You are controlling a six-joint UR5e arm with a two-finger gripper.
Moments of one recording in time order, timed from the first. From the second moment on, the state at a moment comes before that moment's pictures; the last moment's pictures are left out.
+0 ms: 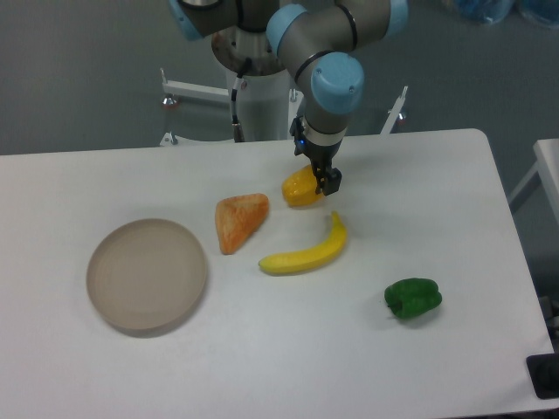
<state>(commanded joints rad) 2.34 -1.72 -1.96 -1.12 1.55 1.62</state>
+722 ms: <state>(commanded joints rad) 2.34 -1.75 -2.00 -1.03 1.53 1.62</state>
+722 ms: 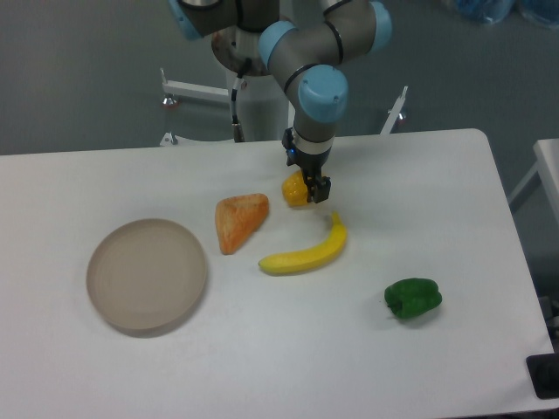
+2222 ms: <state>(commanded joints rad) 2.39 -1.99 -1.33 -1.35 1.56 1.62</state>
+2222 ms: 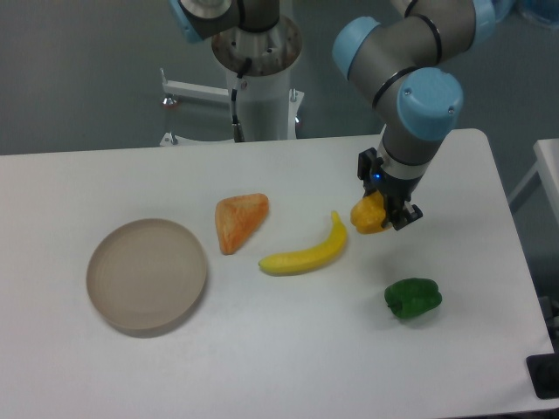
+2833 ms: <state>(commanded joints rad) 2.39 -2.00 -1.33 -1.35 1.56 1.61</state>
